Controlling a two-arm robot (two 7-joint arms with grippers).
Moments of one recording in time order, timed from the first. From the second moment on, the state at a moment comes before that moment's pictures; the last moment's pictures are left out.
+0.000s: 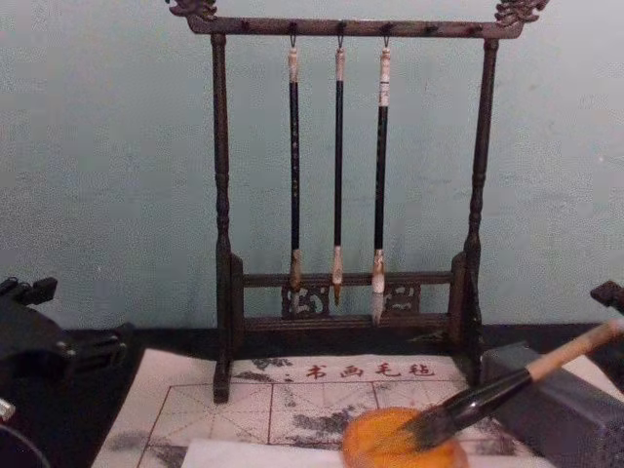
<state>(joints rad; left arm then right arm) -0.20 0.60 0.45 -1.41 -0.25 -0.12 0.03 0.20 0.29 -0.21 -1.15 1.41 0.08 0.49</state>
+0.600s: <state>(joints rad) -0.20 0.60 0.45 -1.41 -0.25 -0.12 0.03 0.20 0.29 -0.21 -1.15 1.41 0.08 0.48</state>
